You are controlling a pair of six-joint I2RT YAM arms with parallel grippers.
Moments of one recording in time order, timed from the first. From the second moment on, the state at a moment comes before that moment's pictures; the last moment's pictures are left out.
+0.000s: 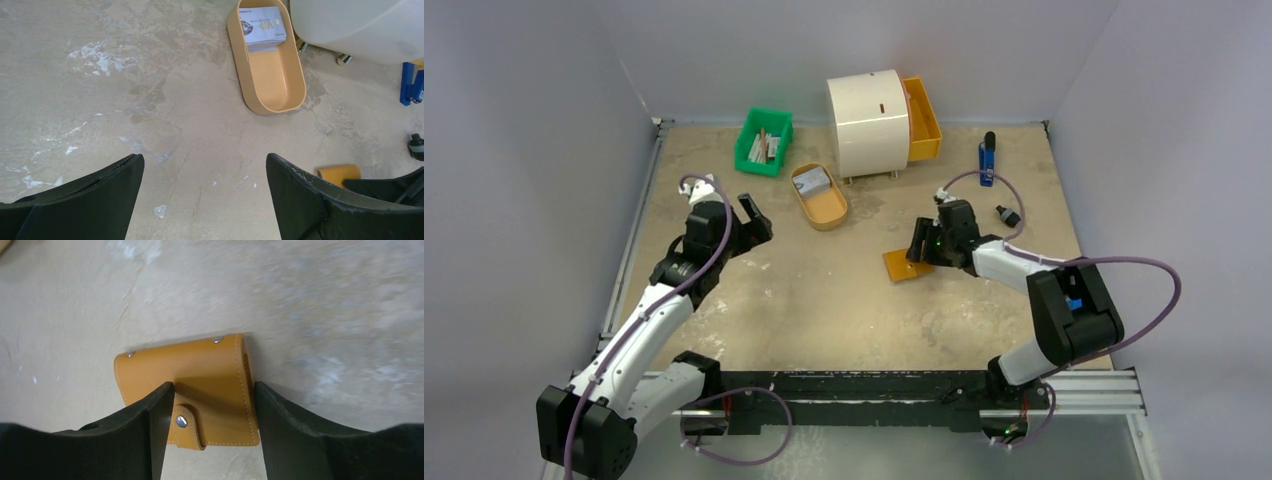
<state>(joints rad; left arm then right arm) -0.31 0.94 0.73 -0.34 -0.23 -0.63 0.31 1.52 0.71 -0.07 -0.07 0.47</state>
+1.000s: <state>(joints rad) -0.45 1.01 0.73 -0.29 -0.06 -0.59 0.54 0.93 0.49 -0.26 -0.02 0.98</state>
